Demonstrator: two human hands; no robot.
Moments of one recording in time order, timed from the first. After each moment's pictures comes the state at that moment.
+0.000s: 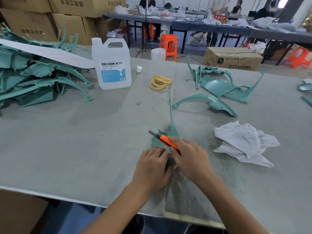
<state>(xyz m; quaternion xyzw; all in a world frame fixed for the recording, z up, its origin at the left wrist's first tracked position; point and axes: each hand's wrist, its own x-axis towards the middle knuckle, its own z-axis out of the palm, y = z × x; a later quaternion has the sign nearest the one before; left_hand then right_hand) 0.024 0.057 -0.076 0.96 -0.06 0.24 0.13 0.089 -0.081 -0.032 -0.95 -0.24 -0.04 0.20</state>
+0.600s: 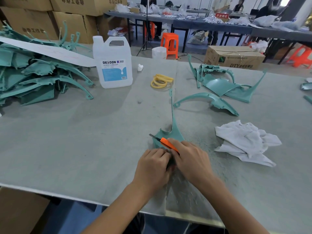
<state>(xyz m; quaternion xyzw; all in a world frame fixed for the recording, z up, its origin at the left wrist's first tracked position) 0.023 0.056 -0.072 0.95 -0.07 0.26 0.17 0.082 -0.083 -0.035 -0.95 -0.26 -0.03 0.14</state>
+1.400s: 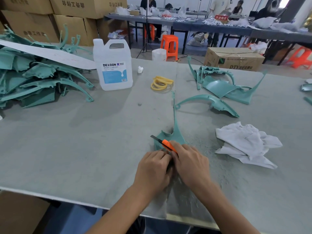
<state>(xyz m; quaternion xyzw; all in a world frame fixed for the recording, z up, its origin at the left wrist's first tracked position) 0.023 0.056 -0.076 0.95 -0.06 0.26 0.18 0.078 -0.077 -0.047 -0.97 -0.21 -0.04 0.14</state>
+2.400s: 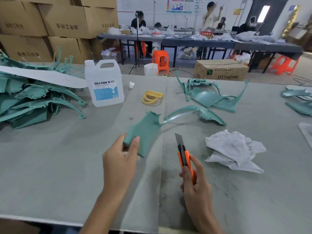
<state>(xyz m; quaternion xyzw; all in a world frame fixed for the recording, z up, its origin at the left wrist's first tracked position) 0.018 0.094 0.005 0.79 0.14 0.37 0.47 0.038 -0.114 -0.080 -0.81 -0.09 -0.15 0.56</state>
